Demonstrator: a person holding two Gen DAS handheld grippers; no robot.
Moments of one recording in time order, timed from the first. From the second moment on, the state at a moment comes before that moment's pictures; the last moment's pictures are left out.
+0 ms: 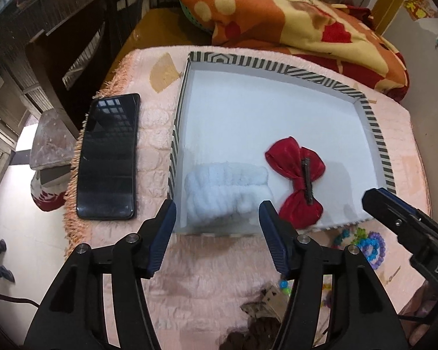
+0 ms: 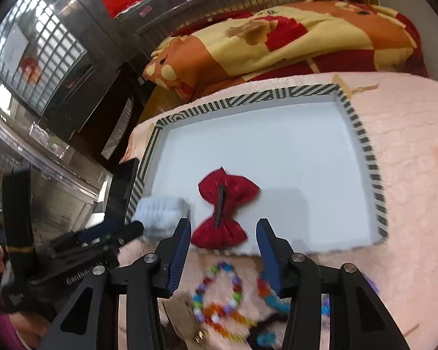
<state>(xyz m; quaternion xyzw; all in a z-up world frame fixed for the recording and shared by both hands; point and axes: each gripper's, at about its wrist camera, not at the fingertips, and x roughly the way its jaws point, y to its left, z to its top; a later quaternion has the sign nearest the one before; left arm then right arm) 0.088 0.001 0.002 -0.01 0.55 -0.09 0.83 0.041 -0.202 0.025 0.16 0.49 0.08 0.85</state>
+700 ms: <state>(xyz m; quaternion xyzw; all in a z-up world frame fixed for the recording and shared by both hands) -0.032 -0.010 0.023 0.00 0.53 -0.07 0.84 -0.085 -0.229 0.023 0.13 0.50 0.05 0.85</state>
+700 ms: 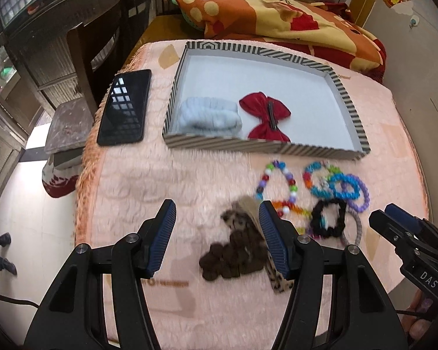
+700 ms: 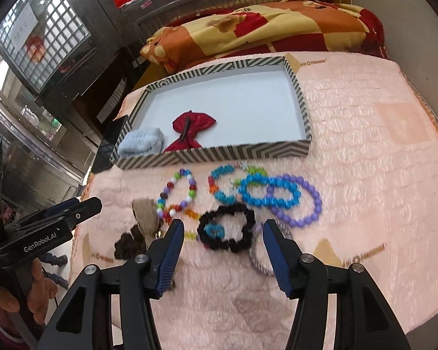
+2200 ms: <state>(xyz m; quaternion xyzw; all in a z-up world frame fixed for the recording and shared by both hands) -0.080 0.011 0.002 -0.05 0.57 -0.07 0.82 -0.115 -0.219 0.006 0.09 0.51 0.06 0.85</state>
